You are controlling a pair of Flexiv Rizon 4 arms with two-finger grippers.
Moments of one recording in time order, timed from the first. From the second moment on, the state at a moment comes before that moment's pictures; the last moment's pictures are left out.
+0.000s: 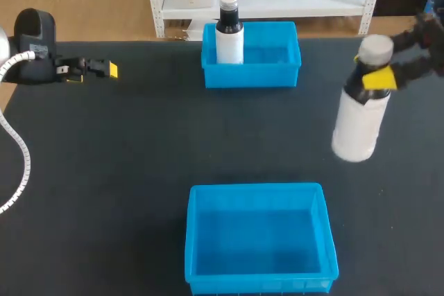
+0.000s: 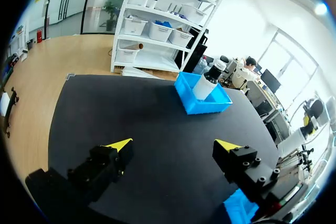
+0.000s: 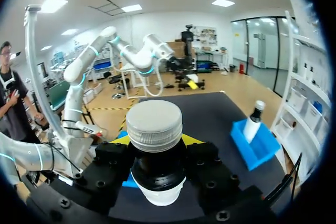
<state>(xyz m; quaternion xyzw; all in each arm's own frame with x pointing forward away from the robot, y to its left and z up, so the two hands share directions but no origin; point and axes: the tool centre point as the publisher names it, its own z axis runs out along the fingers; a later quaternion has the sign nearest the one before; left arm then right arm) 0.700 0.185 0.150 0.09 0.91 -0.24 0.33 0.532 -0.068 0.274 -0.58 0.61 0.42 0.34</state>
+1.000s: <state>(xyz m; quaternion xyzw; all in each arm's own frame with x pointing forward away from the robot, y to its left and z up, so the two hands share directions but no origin) 0.700 0.185 0.150 0.09 0.91 -0.24 0.33 0.420 0.054 0.236 -0.71 0.41 0.51 0.27</state>
